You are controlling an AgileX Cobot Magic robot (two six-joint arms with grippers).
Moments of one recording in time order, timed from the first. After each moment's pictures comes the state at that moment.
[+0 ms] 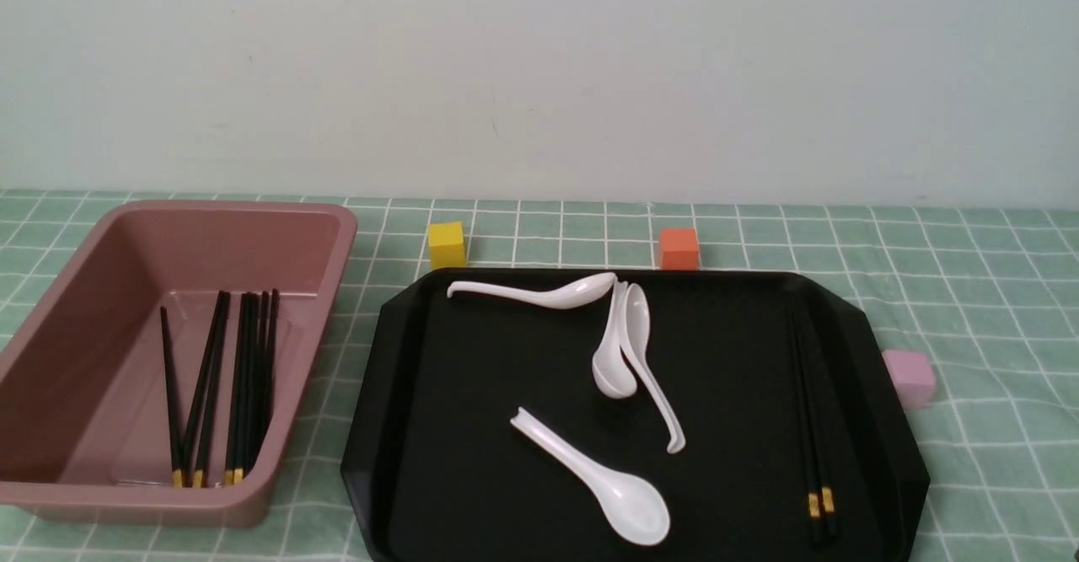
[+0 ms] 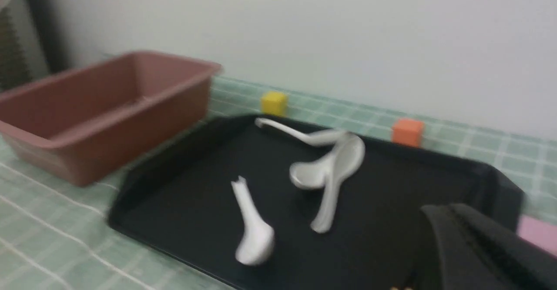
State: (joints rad) right arm 0.46 0.06 -0.15 0.01 0.28 0.08; left arm -0.06 -0.01 0.03 -0.02 0.38 -0.39
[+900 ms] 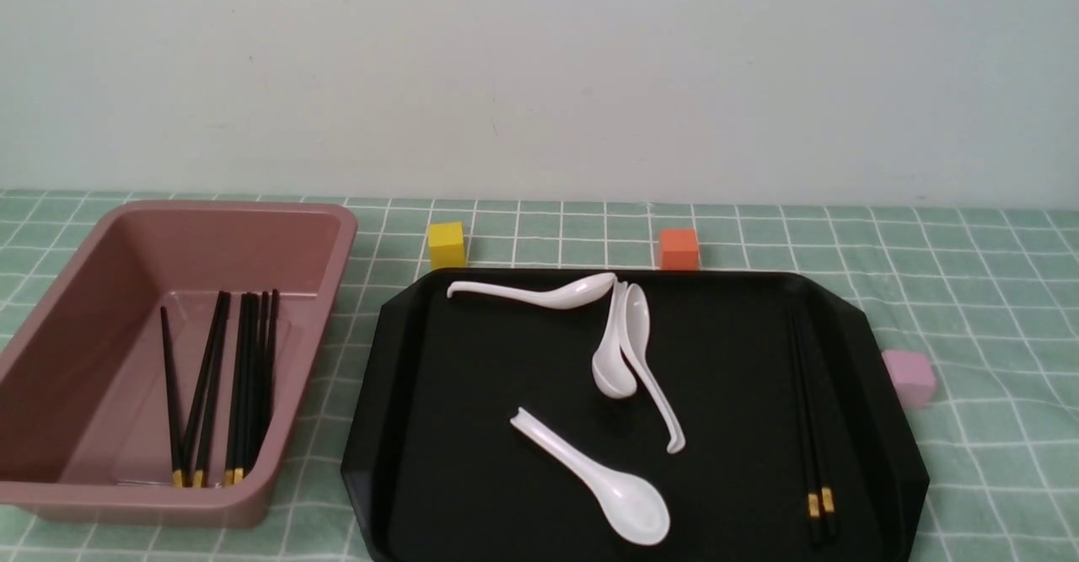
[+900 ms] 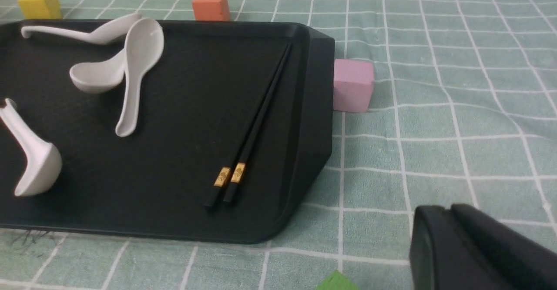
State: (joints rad) right arm 0.09 -0.01 0.02 0.01 0.37 0.09; left arm -0.06 -0.01 0.03 -0.02 0.38 -0.39
